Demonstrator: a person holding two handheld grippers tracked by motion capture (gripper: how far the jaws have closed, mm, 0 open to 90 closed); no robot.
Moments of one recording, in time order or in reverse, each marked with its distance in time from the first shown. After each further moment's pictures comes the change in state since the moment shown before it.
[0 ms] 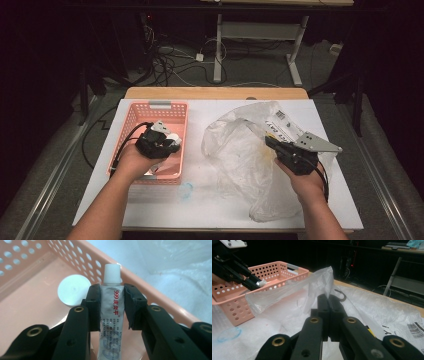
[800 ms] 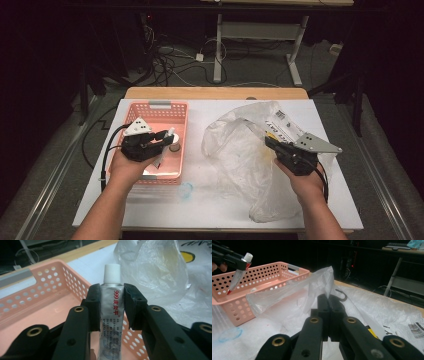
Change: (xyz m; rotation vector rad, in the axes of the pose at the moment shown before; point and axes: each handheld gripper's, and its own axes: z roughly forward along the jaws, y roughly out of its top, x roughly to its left) left arm -0.015 -0.016 -0.046 -0.348 0.033 -0.098; right arm 0.002 -0.001 0.000 -0.003 0.001 0.005
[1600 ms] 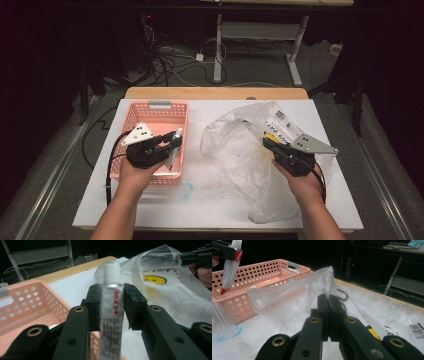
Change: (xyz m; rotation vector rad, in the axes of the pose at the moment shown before) left arm -0.030 0.002 -0.002 -0.154 -0.084 -0.012; right arm 0.004 -0.002 0.004 0.012 -0.002 -0.013
